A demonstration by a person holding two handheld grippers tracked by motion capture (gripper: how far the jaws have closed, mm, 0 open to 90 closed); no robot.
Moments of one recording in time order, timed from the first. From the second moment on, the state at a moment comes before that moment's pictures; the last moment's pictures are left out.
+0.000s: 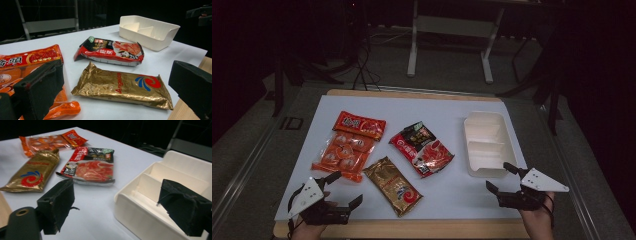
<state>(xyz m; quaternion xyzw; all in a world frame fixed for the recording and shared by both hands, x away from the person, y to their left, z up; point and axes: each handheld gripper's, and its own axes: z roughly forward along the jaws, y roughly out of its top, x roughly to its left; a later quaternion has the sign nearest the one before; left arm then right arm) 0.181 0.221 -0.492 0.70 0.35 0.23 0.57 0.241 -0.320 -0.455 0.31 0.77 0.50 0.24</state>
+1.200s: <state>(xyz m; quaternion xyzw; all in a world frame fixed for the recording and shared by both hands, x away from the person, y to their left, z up) 0.178 0.220 -0.492 0.70 0.36 0.24 0.57 0.261 -0.253 -0.426 0.23 0.83 0.47 0.20</state>
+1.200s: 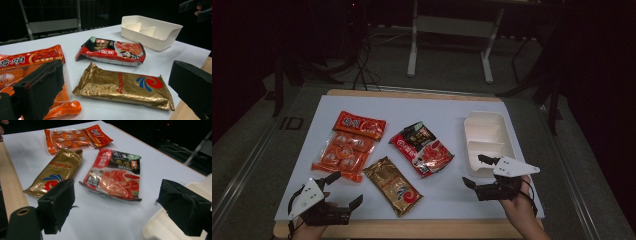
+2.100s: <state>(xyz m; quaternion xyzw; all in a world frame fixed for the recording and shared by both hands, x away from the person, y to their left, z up) 0.178 0.219 -0.492 0.70 0.36 0.24 0.57 0.305 -0.160 -0.427 0.18 0.84 0.51 0.10</state>
